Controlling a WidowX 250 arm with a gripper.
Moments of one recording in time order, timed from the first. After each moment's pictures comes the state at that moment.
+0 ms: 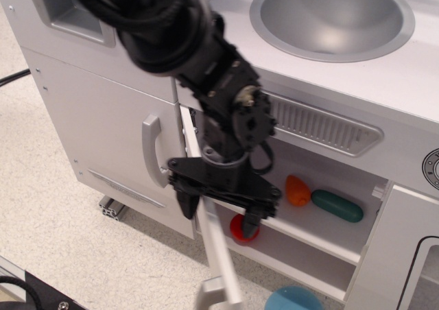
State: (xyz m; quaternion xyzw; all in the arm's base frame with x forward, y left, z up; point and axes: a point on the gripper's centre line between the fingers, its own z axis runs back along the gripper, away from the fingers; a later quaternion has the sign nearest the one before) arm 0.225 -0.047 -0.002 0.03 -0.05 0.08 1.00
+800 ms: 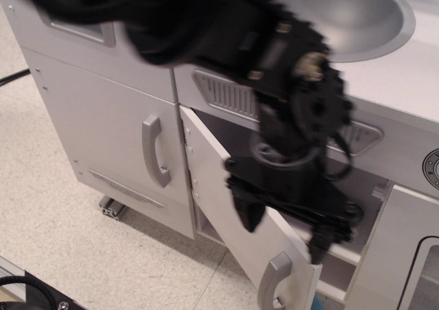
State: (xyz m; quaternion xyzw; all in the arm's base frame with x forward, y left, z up) arm 0.202 -0.091 0.055 -0.04 -0.07 -0.02 1.00
